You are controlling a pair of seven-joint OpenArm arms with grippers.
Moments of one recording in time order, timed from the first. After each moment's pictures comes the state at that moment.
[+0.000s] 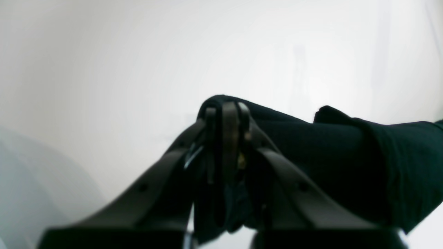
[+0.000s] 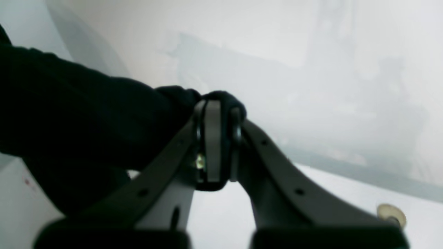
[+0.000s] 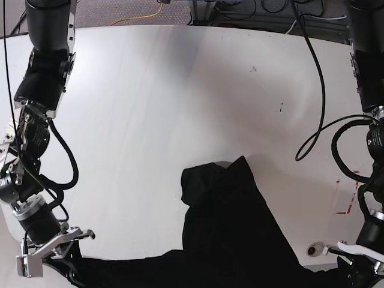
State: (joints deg) left arm -37.4 -32.7 0.6 99.1 -45.7 -10.9 22.7; right arm 34.8 24.7 8.6 99.7 44.0 13.8 -49.4
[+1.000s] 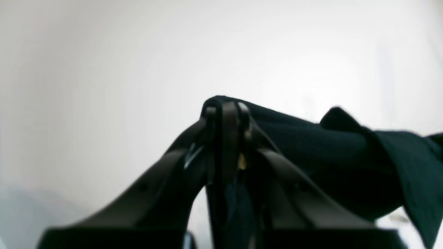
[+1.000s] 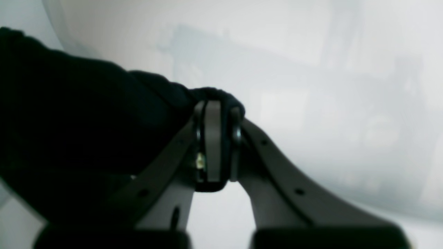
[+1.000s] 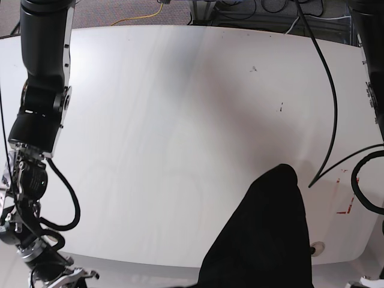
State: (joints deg) left arm -49.4 -35.5 3.0 94.3 -46.4 -11.4 24.5; right arm 47.8 23.1 3.2 84.9 44.0 14.9 -49.7
